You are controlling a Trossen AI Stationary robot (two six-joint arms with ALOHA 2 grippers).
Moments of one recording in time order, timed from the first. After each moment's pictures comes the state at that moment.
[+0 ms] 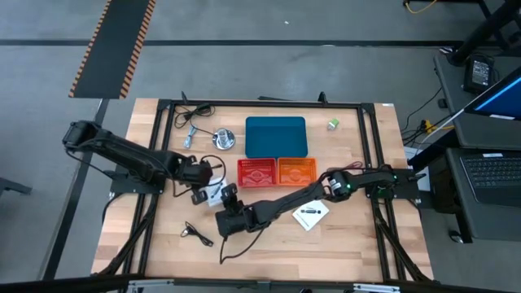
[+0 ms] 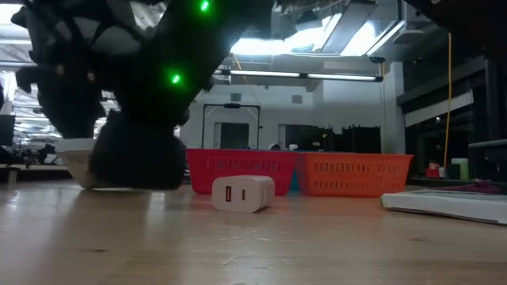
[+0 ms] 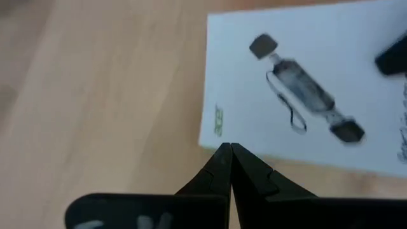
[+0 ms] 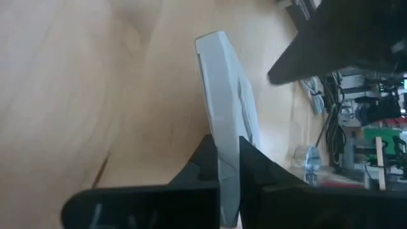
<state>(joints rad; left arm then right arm) -0.18 1.14 0.57 -0.66 -0.14 -0.58 0.34 2.58 2.17 -0.49 0.76 -0.42</state>
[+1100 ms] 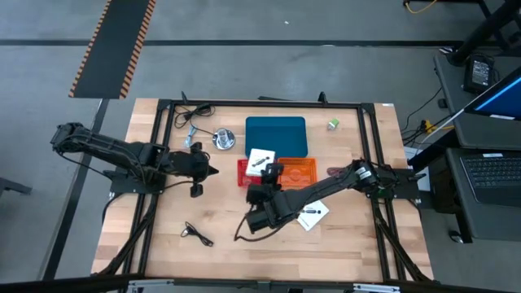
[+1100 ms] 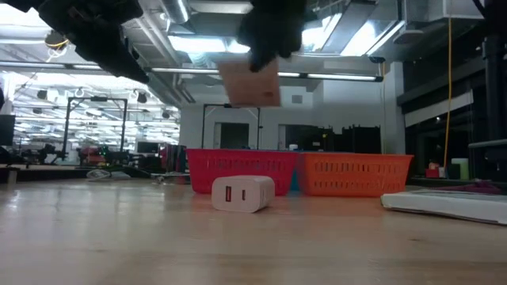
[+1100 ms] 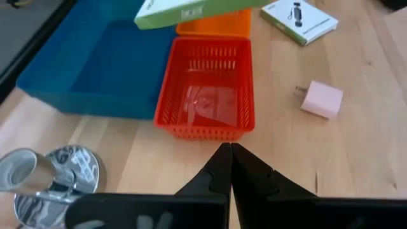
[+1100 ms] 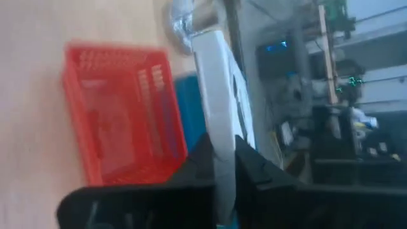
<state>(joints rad) -0.18 0.84 0.57 -0.40 -0.28 -0.20 0.37 2.26 2.08 -1.37 1.03 0.39</state>
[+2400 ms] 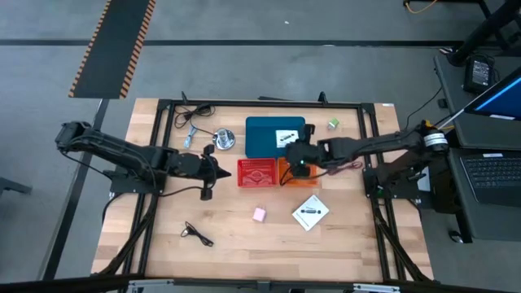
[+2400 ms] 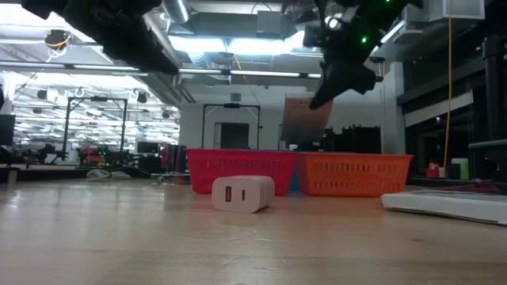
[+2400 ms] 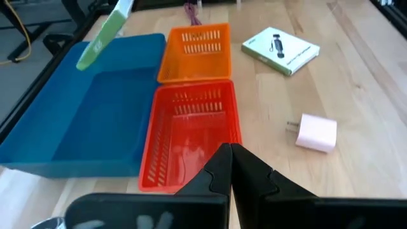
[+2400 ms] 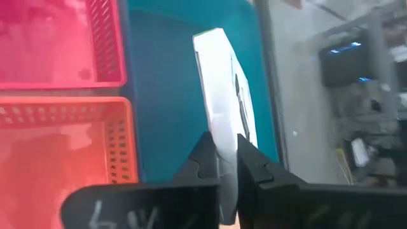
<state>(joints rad) -0.18 1.00 0.58 -0.13 -0.26 -0.05 0.00 1.50 1.06 -0.54 0.60 -0.22</state>
